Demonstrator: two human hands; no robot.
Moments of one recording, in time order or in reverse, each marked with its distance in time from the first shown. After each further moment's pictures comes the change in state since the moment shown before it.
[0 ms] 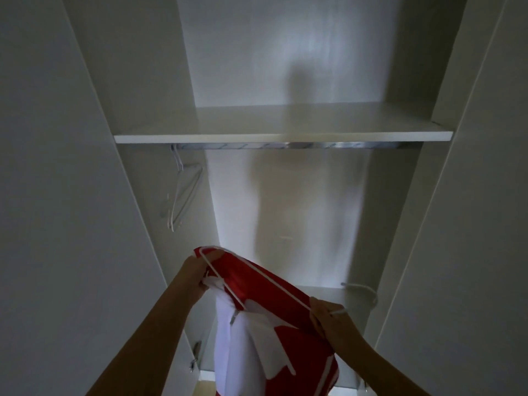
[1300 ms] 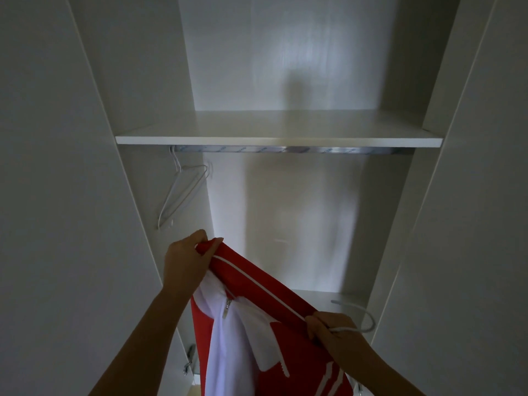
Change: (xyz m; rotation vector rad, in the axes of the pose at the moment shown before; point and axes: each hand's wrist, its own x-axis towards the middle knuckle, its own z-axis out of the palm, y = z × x) left_hand -0.035 0.026 0.006 0.996 0.276 0.924; right_hand -0.018 -0.023 -0.009 -0.513 -0.087 -0.063
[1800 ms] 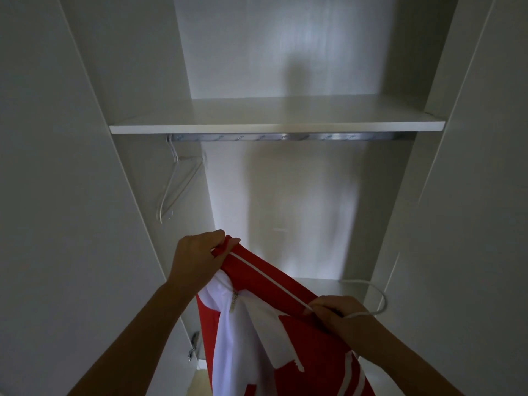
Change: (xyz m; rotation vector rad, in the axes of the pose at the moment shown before) left_hand -0.015 0.022 0.000 0.044 0.006 0.416; right_hand -0.021 -0.012 -0.031 0.115 -0.082 -0.072
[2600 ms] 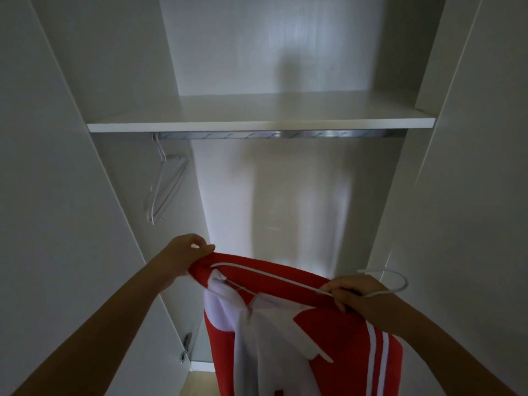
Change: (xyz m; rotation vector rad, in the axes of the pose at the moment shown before) left_hand 0.012 -0.039 0.010 -0.475 -0.527 -0.896; right_hand 0.003 0.003 -0.059 -0.070 -0.063 -0.062
